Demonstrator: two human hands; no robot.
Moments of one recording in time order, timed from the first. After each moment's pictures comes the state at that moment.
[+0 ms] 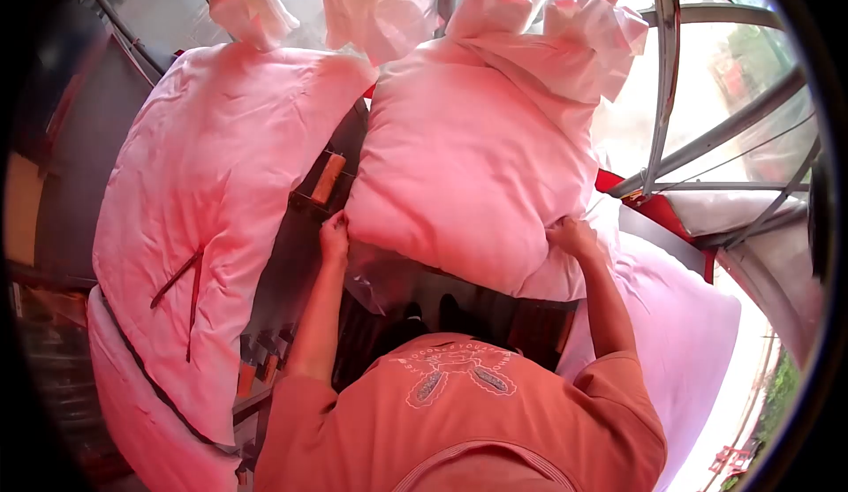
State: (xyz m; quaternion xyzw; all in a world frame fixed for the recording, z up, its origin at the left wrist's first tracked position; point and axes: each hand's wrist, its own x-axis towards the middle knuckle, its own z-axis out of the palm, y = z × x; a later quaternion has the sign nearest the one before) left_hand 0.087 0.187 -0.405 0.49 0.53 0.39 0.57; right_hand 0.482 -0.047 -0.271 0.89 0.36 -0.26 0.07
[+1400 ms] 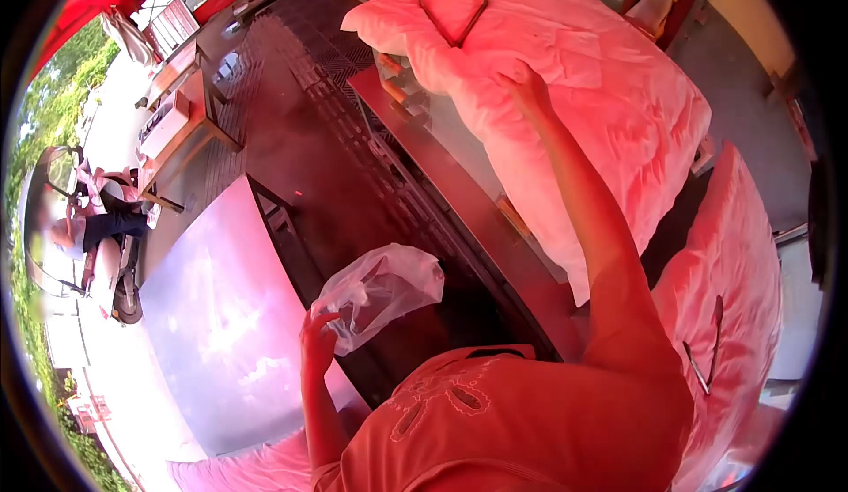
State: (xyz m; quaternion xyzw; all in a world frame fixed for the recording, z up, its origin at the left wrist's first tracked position) left_hand -0.384 -0.679 -0.322 -0.22 0.87 0.44 -0.04; right_hand -0.866 -0.320 -0.244 -0.07 0.87 -0.43 -0.23
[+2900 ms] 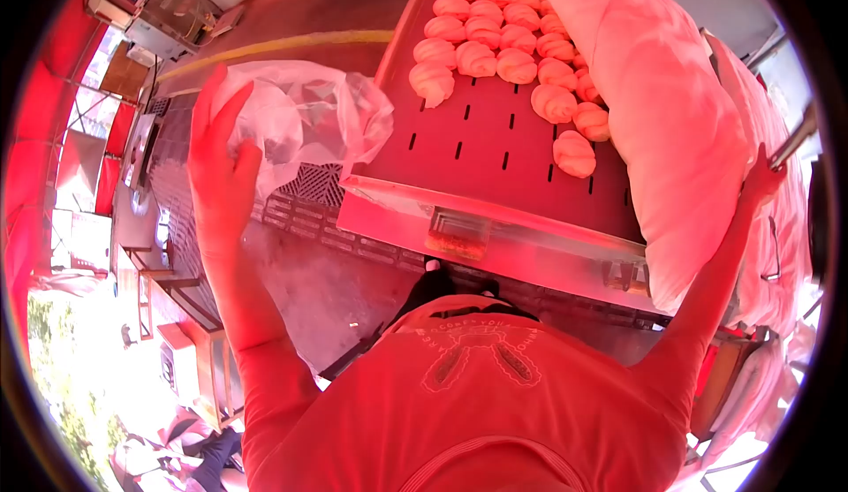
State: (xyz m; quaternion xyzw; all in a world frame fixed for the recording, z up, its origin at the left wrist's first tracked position) left_hand -1.245 -0.783 -0.048 0.41 0.85 0.26 -0.21; right_hand -0.858 -0.140 -0.148 0.57 0.73 0.01 -0.39
